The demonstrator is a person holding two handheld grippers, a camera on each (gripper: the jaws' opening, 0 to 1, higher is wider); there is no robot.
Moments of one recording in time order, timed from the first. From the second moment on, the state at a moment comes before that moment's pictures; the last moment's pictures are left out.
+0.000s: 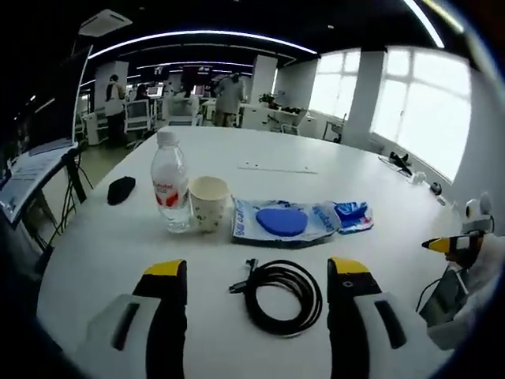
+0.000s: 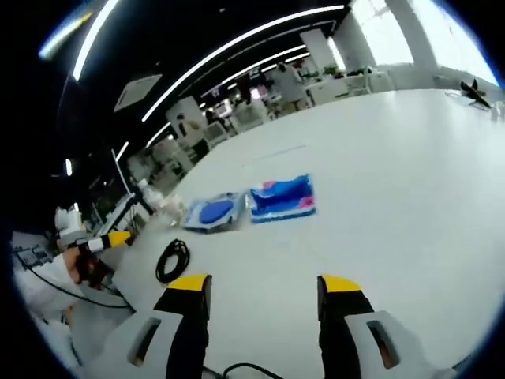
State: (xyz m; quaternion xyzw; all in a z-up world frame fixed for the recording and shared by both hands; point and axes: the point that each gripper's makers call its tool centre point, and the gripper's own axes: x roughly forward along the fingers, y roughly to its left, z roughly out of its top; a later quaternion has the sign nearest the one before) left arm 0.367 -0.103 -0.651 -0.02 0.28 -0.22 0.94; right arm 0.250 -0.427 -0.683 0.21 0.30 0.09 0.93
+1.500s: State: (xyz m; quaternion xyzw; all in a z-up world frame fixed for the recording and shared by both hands) left arm 0.356 -0.127 -0.757 -0.07 0.43 -0.12 0.89; right arm 0.242 -0.428 -0.696 0.26 0.31 0.07 0.91
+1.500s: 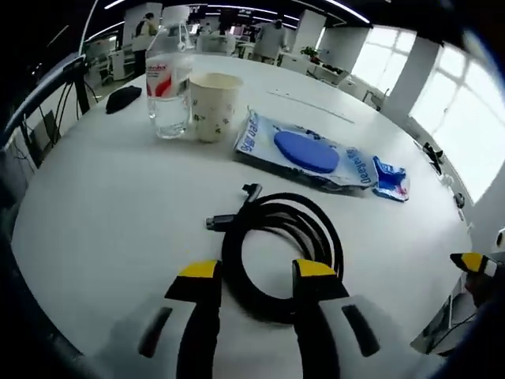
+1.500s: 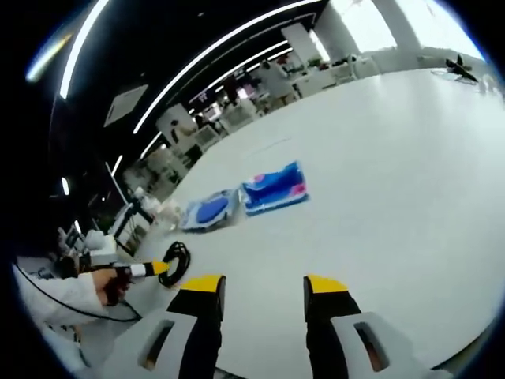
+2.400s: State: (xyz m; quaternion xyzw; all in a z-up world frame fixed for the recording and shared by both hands) left arm 0.330 -0.162 -0.716 -0.13 0.37 -0.21 0.90; right arm 0.244 -0.400 -0.695 0.25 0.32 0.12 0.91
